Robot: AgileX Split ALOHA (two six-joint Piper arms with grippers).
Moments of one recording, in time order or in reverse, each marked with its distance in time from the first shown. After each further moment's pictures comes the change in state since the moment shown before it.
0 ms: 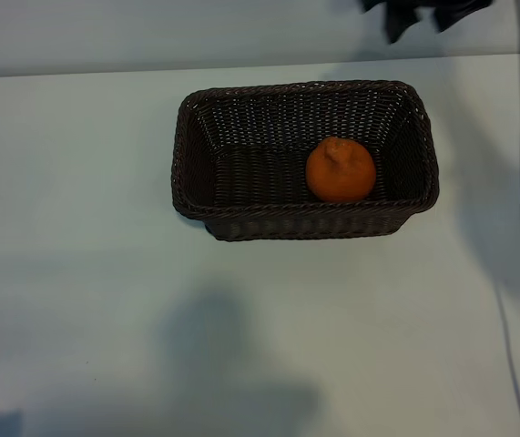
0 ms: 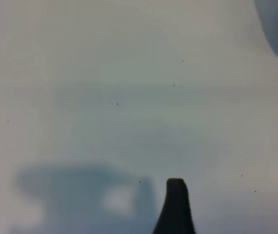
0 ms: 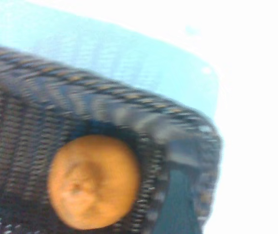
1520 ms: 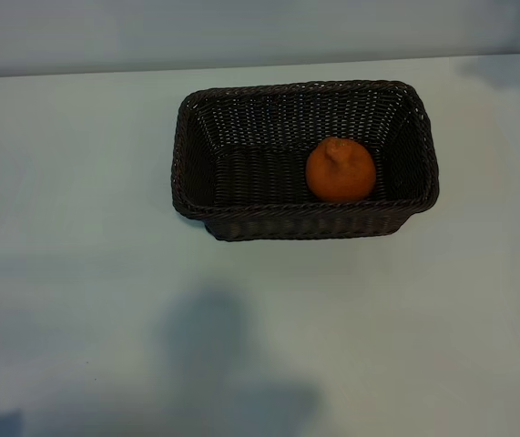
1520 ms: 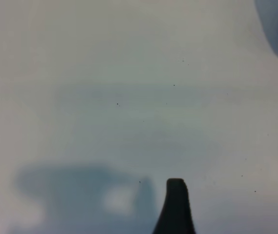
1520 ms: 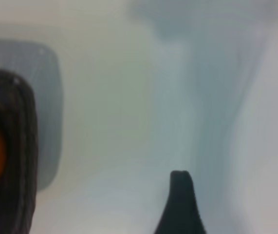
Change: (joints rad) left arm 0.000 0.000 0.000 0.000 0.000 -0.002; right arm -0.324 -0.415 0.326 -0.015 0.001 -0.062
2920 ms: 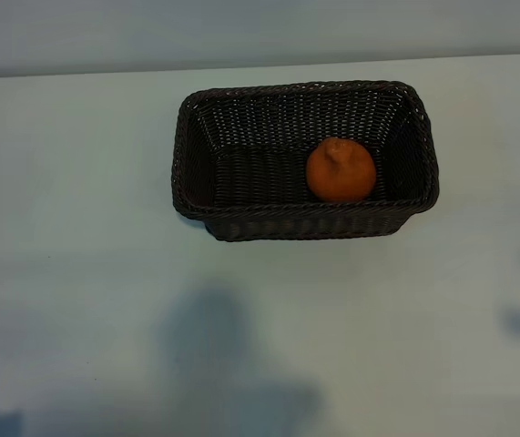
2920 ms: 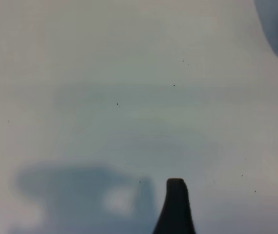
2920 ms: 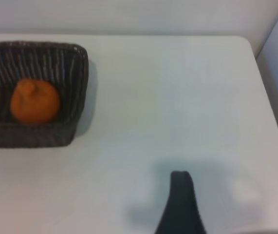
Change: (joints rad) left arm 0.000 0.000 0.000 0.000 0.000 0.002; right arm 0.000 -1.285 0.739 0.027 0.001 0.018
